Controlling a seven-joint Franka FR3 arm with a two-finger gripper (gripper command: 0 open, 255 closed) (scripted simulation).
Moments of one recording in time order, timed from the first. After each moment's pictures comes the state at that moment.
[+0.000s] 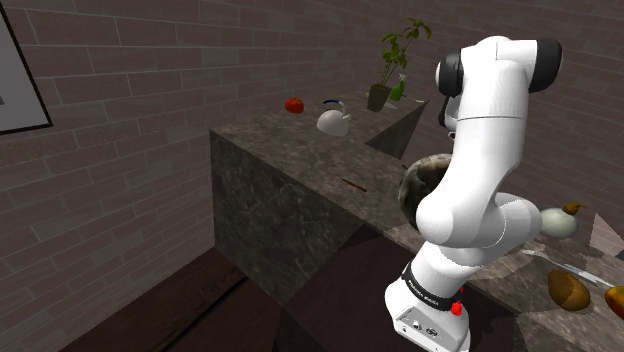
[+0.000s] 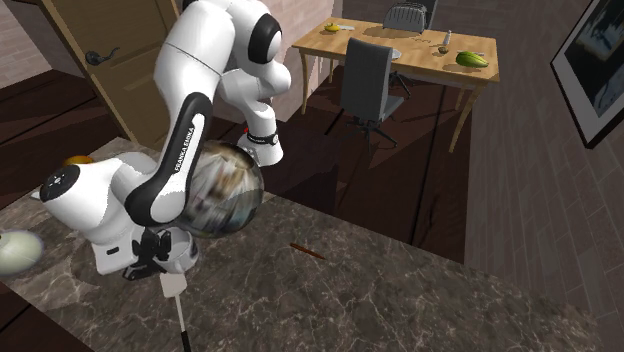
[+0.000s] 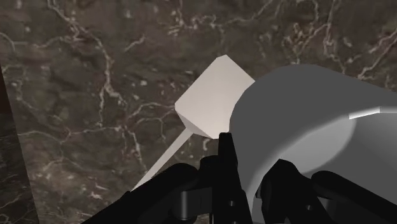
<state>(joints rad) -0.69 0.52 -0.79 -1.95 0.53 2.20 -1.89</state>
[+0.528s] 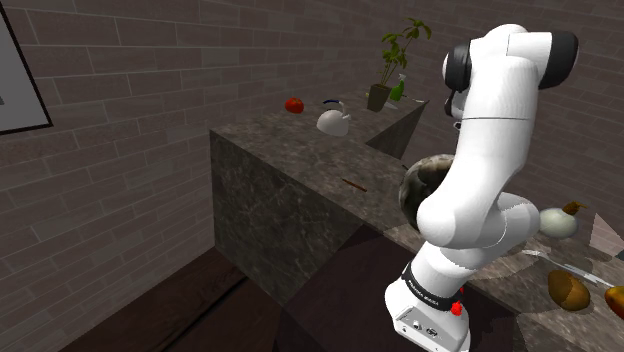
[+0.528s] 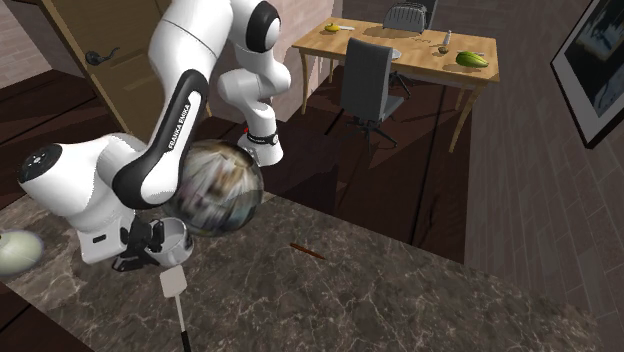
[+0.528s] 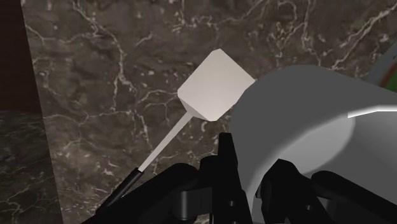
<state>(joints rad) -0.65 0.44 -0.84 -1.94 0.46 2.13 -1.84</state>
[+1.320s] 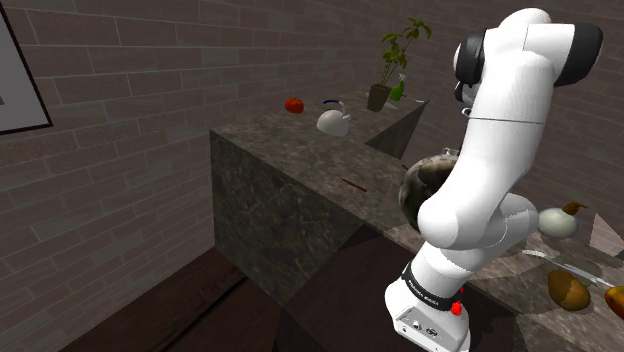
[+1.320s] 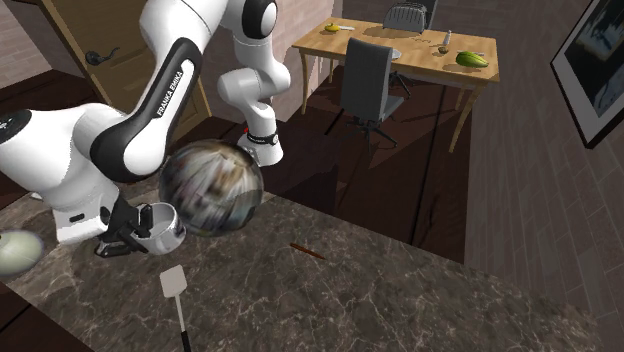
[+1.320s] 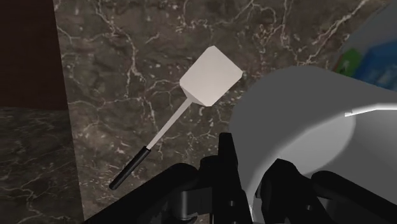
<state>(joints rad) -0.61 0.35 -0.90 -1.89 0.37 2.03 -1.78</state>
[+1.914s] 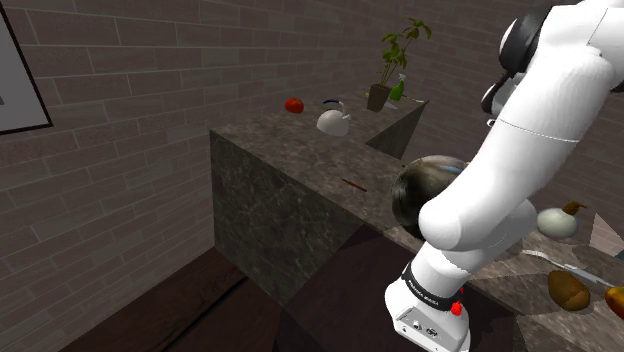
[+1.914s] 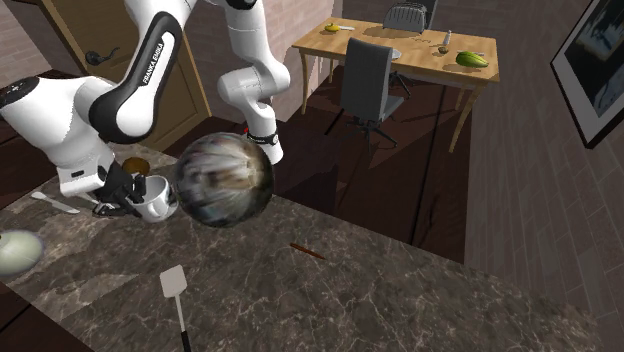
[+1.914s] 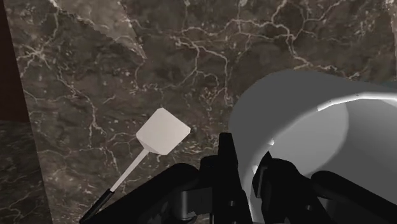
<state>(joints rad) -0.57 0.08 -1.04 -2.15 0.14 2.11 -1.80</state>
